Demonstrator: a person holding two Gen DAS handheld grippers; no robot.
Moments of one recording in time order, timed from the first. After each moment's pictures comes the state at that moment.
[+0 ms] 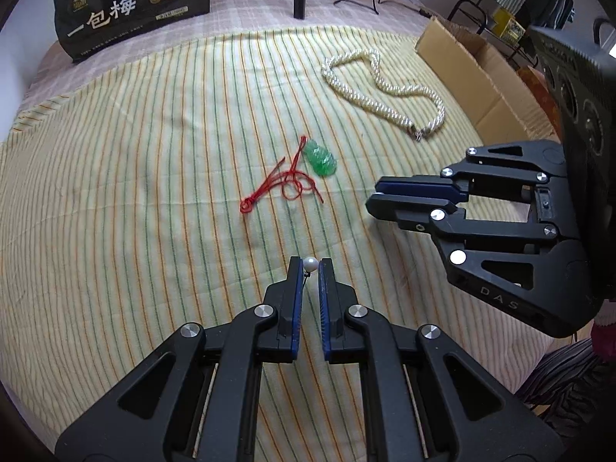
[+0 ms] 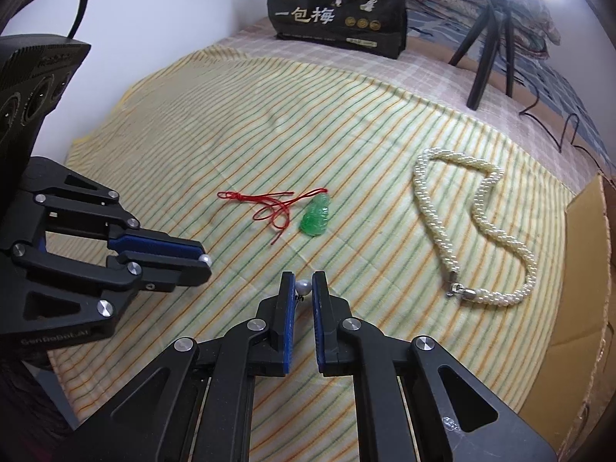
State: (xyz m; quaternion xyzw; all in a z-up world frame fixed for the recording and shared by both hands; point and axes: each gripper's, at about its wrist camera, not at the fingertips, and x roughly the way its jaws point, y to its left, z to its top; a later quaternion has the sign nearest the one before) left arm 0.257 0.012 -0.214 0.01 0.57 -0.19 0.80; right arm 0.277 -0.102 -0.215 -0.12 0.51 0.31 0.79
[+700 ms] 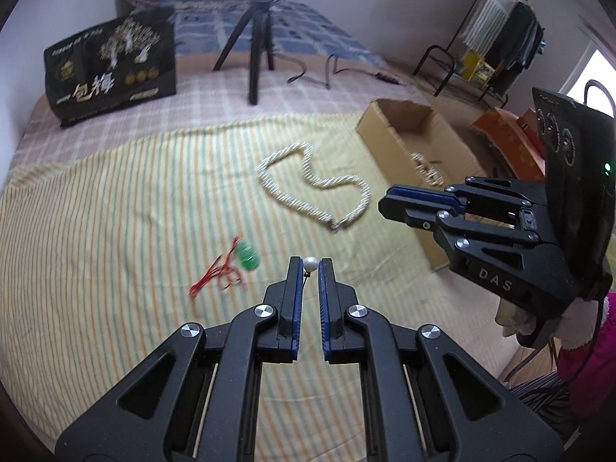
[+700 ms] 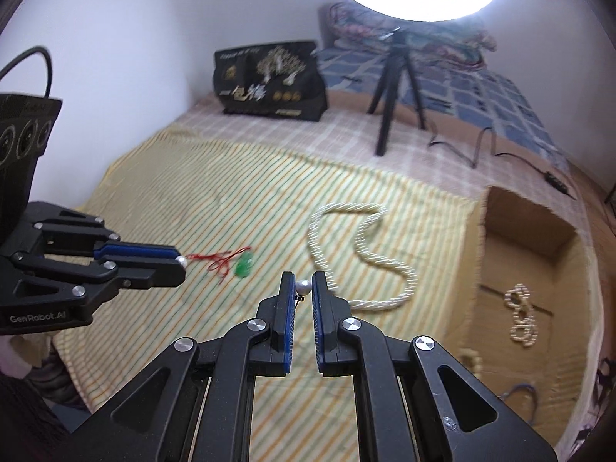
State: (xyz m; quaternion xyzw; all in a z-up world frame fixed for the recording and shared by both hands) left arm 0.263 -0.026 -0.133 -0.03 0.49 -0.23 0.84; right arm 0.284 -0.175 -0.137 -0.07 0.45 0.24 0.86
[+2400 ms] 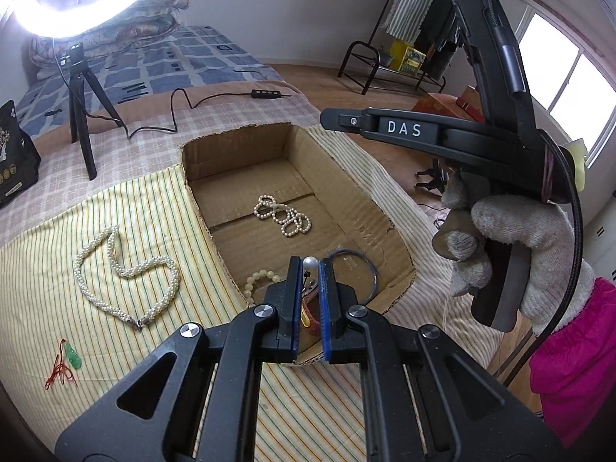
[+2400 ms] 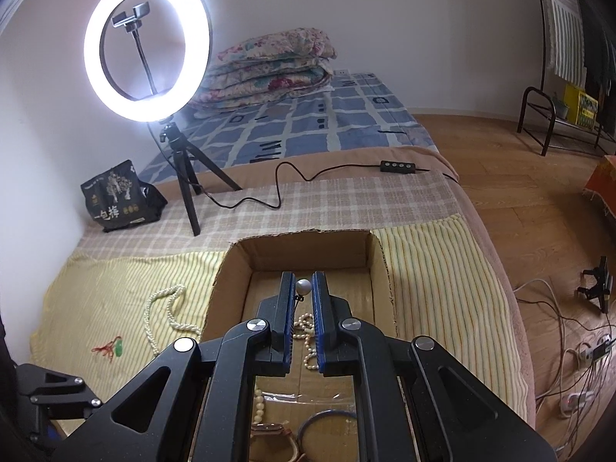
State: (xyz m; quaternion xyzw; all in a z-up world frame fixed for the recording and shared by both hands) left arm 0.267 -0.218 -0.114 0.00 0.44 -0.34 0.83; right arm 0.336 -0.378 -0.098 0.07 0.40 0.07 0.91
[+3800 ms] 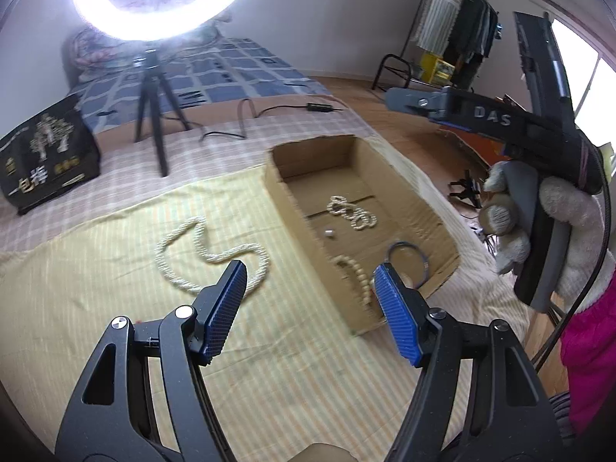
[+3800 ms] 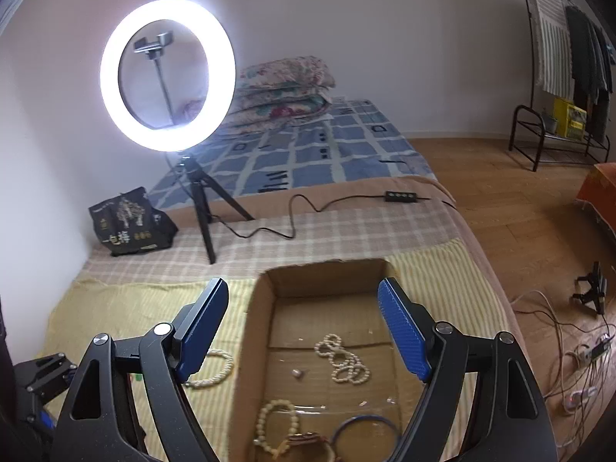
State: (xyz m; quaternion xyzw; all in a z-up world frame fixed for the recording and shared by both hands) left arm 0.264 -0.133 -0.098 0.01 0.43 -0.28 0.86; right arm 0.322 -0.347 -0.063 0.07 0.36 0.06 0.93
